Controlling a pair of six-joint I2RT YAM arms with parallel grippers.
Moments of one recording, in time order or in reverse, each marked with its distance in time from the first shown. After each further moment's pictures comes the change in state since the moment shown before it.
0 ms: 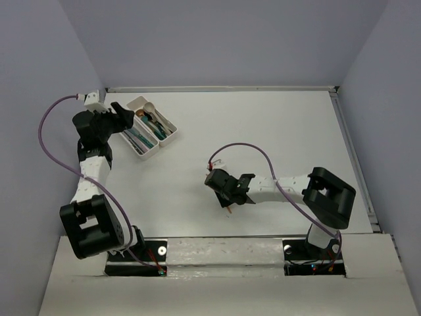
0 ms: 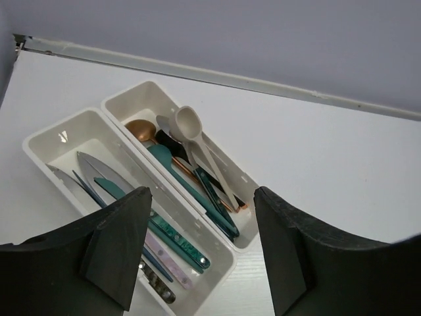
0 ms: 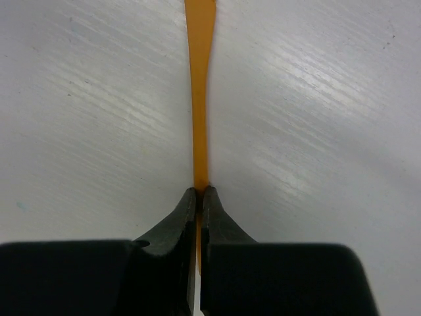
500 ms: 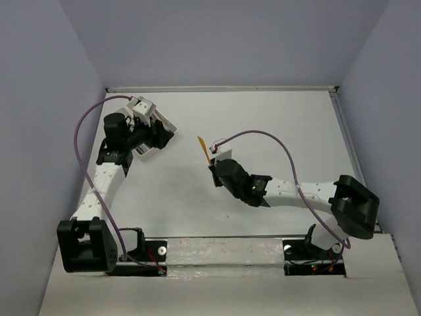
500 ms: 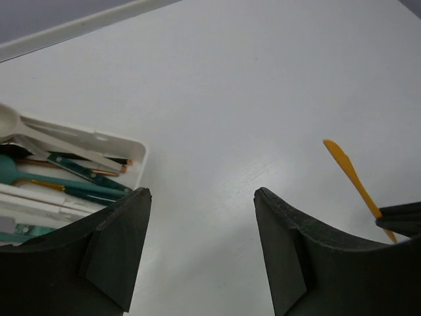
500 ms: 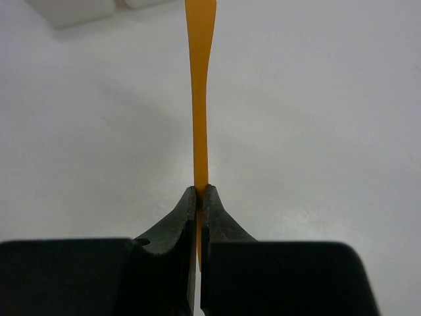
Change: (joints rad) left arm -0.281 -0.136 -0.019 -0.293 0.200 0.318; right arm 0.000 -0.219 -0.111 0.435 0.260 -0.192
